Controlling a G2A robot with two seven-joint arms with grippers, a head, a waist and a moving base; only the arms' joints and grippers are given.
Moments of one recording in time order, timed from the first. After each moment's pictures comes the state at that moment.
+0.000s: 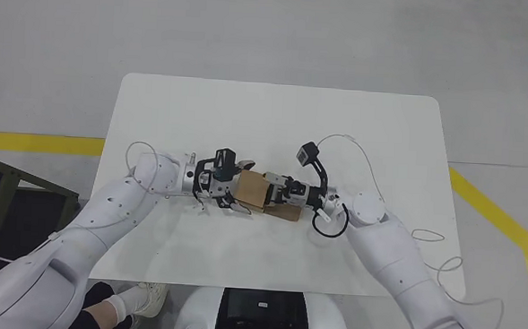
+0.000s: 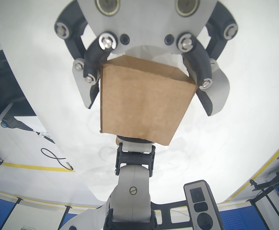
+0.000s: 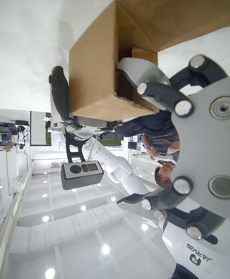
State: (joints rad) left arm 0.61 -1.08 -0.60 -0.91 1.65 -1.00 0.76; right arm -0.85 -1.32 0.91 -1.01 0.54 -0.43 1.02
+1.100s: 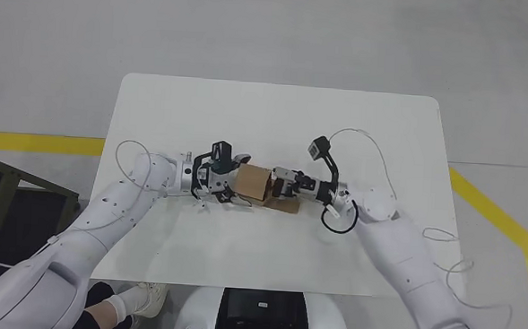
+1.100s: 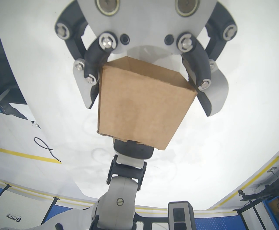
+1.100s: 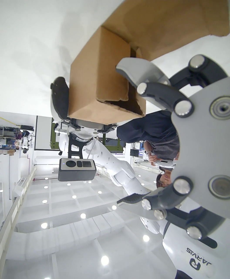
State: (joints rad) left arm 0.64 -1.09 -0.67 -0.90 1.53 -1.00 0.62; right arm -0.88 -1.29 1.03 -1.07 0.45 -0.43 1.03
